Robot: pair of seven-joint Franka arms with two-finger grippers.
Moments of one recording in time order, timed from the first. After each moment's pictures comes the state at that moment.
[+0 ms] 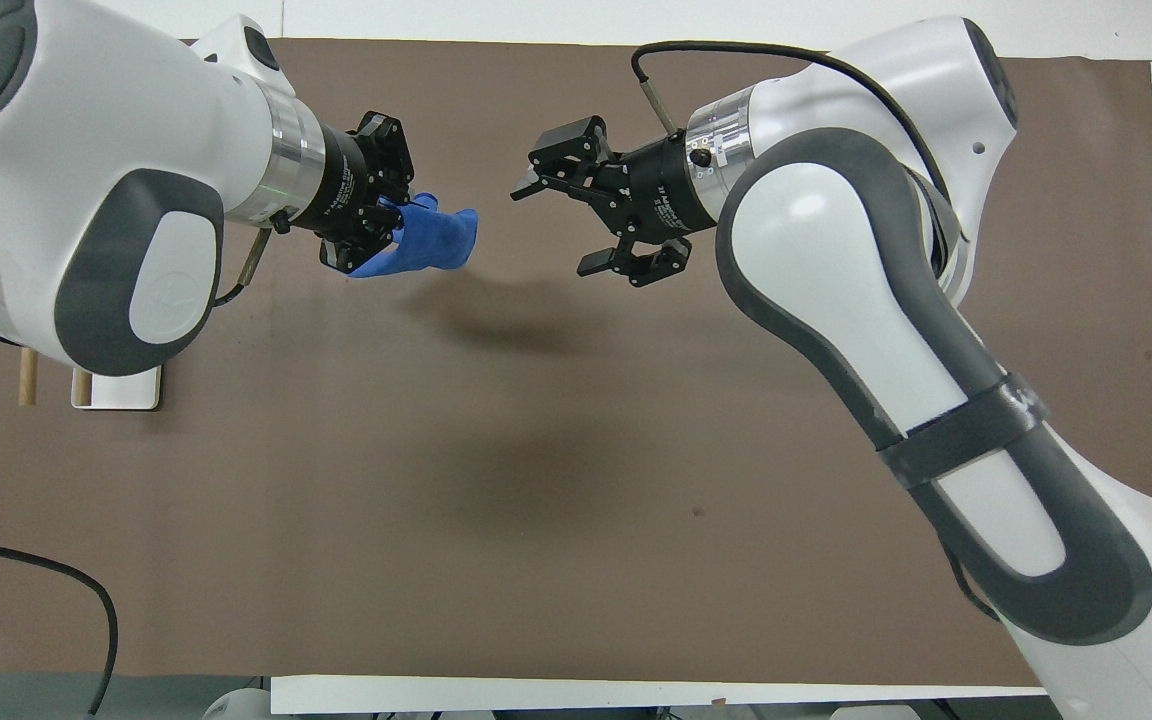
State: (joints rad) left arm -0.12 0.20 -0.38 -1.61 -0.18 2.03 -1.41; right arm 0.21 0.33 0.18 -1.55 0.70 2.03 0.58
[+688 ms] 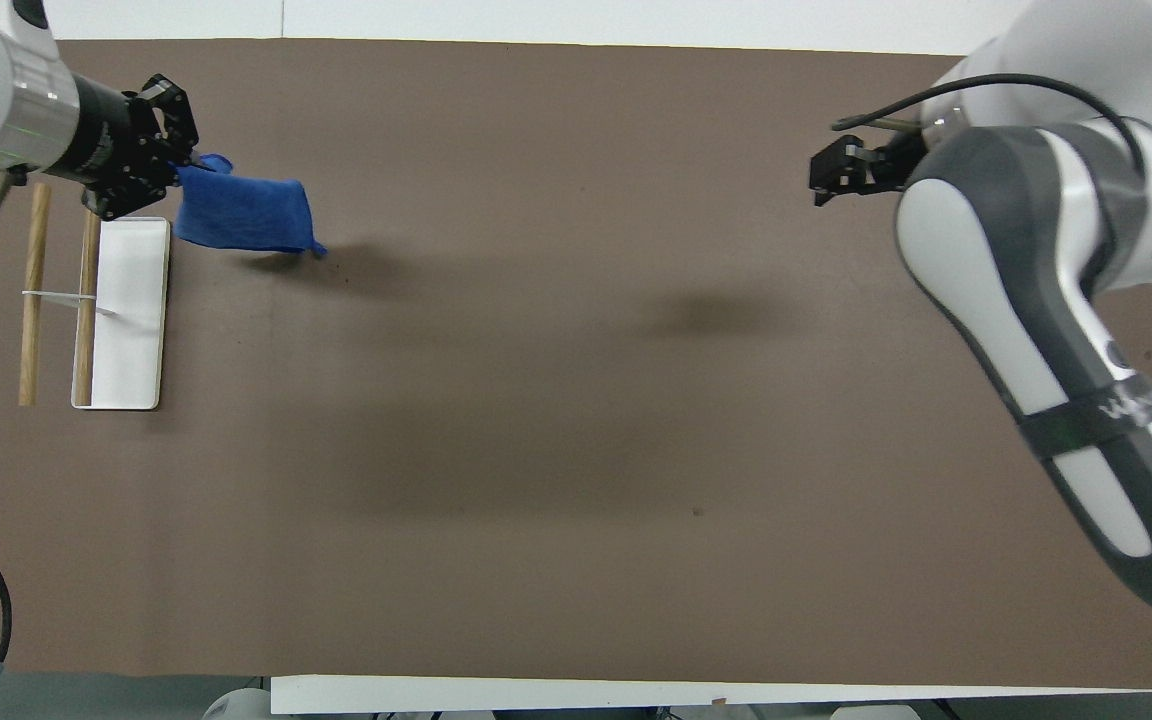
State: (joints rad) left arm -0.11 0.20 -0.05 -1.61 -0.14 1.95 -0.88; right arm -0.05 0.25 0.17 -1.53 -0.01 1.75 0.23
